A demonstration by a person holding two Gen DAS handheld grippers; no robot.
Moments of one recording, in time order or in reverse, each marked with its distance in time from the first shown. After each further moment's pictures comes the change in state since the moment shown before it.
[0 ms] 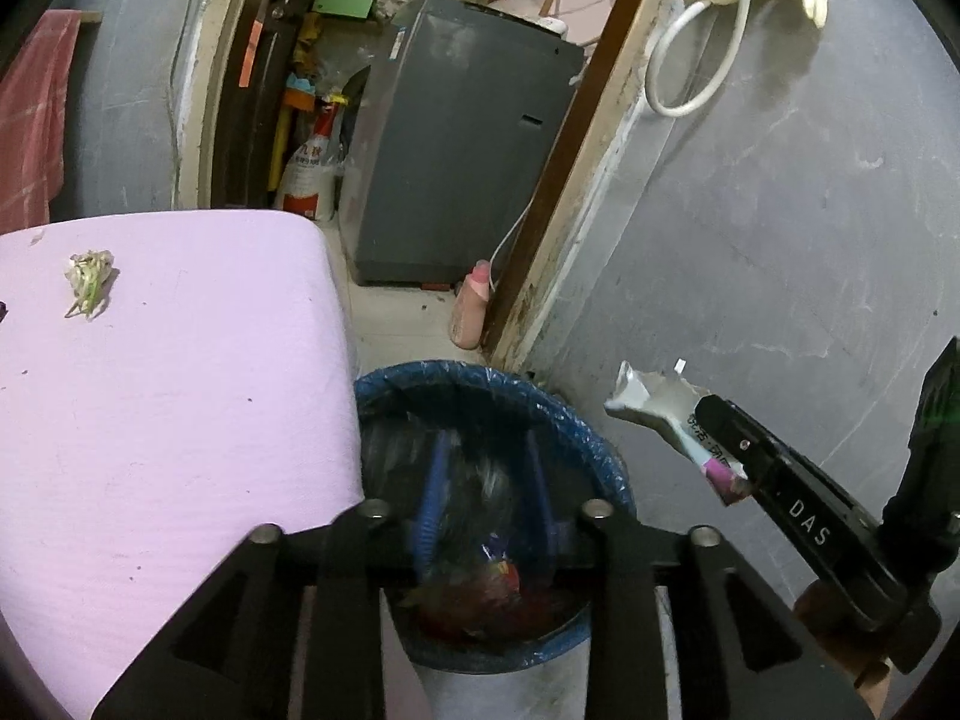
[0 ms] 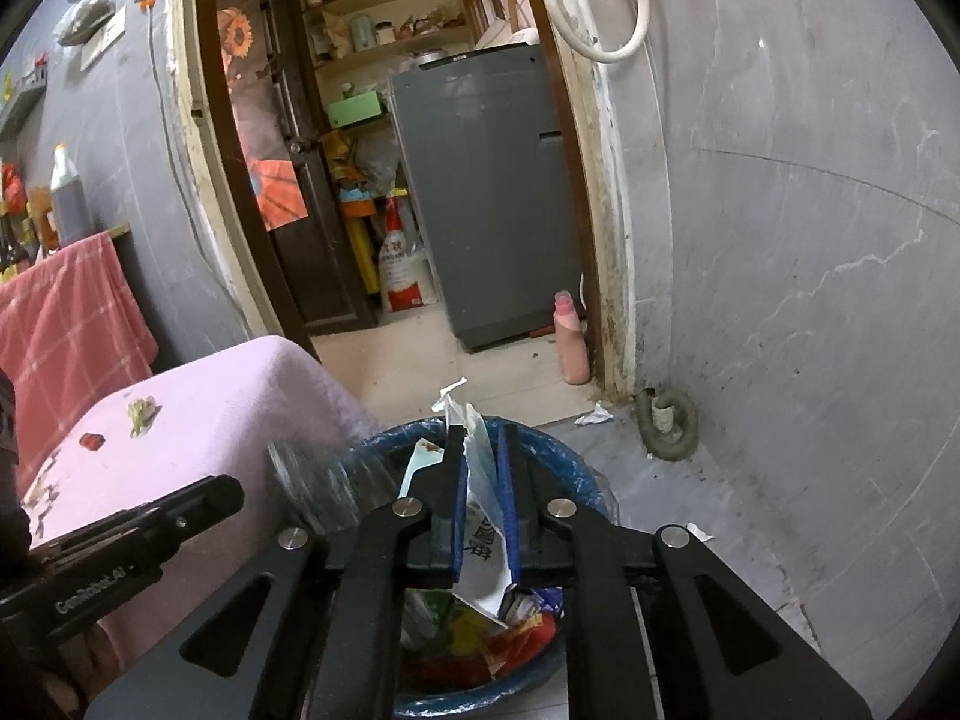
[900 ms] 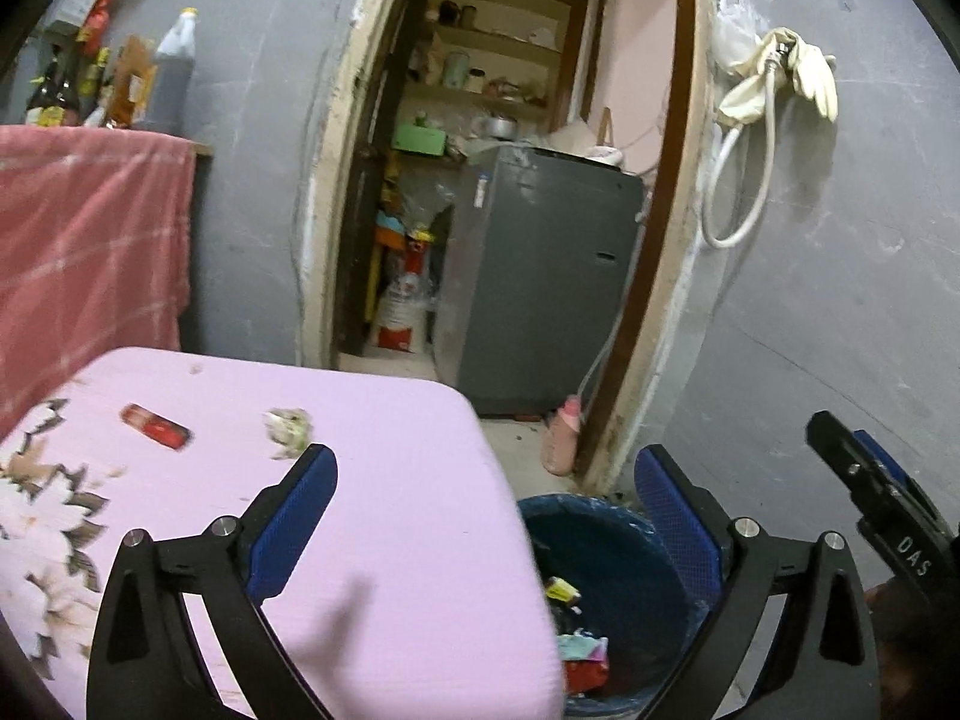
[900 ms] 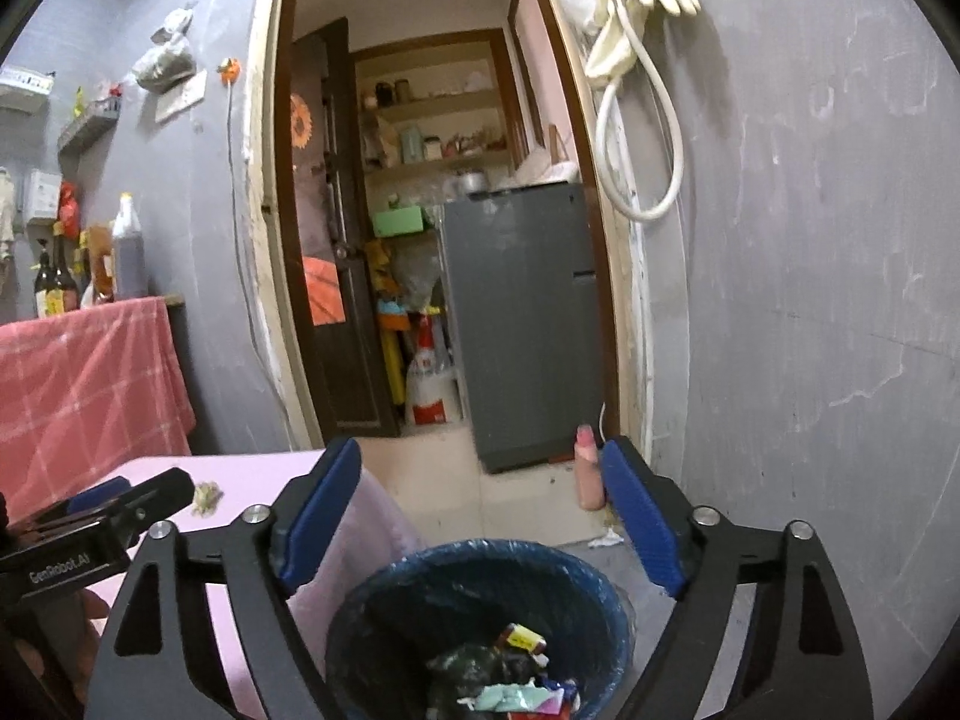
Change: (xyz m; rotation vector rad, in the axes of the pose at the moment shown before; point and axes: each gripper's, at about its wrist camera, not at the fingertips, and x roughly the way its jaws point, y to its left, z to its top) left arm -0.107 0.021 0.017 0.036 -0.320 0.235; right arm -0.067 0.045 0.024 -0.082 -0.314 0.043
